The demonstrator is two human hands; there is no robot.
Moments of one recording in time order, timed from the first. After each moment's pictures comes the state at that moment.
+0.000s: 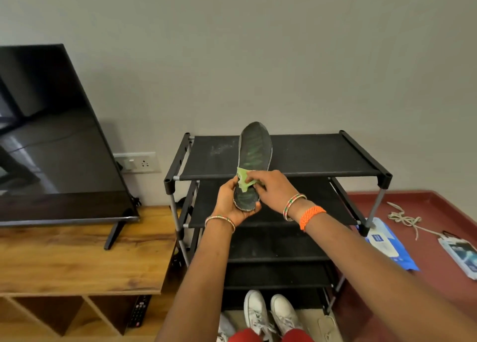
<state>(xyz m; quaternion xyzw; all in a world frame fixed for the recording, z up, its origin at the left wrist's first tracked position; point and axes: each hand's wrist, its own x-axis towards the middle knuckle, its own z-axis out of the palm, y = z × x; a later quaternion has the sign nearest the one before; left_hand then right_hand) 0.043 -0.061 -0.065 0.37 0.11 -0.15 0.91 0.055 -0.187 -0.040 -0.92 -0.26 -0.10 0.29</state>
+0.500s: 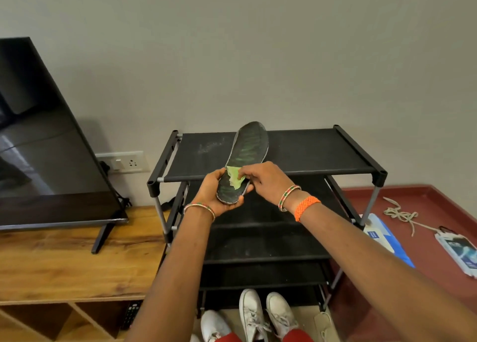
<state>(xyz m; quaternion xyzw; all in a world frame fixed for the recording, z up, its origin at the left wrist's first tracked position) 0.067 -0.051 -0.056 0.44 0.13 -0.18 0.87 0.074 -0.203 -0.032 -0.91 -0.31 -0.12 0.25</state>
